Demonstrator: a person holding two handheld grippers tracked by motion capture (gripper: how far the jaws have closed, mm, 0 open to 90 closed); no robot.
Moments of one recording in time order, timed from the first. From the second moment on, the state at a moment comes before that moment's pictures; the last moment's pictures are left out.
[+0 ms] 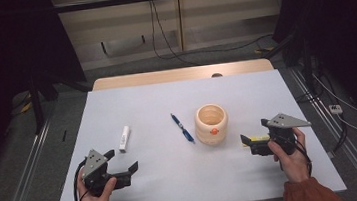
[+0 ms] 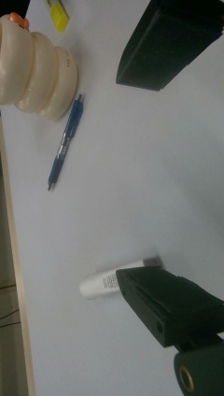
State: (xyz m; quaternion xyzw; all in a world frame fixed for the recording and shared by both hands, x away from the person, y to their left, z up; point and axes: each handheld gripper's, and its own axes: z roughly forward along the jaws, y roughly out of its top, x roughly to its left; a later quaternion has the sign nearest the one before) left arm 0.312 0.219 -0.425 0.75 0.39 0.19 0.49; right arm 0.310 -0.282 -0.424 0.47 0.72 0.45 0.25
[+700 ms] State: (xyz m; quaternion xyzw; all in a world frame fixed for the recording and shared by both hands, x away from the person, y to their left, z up) left arm 0.338 0.223 -0.411 0.76 0.41 0.17 0.47; right arm 0.282 -0.295 -0.441 0.48 0.71 0.45 0.25
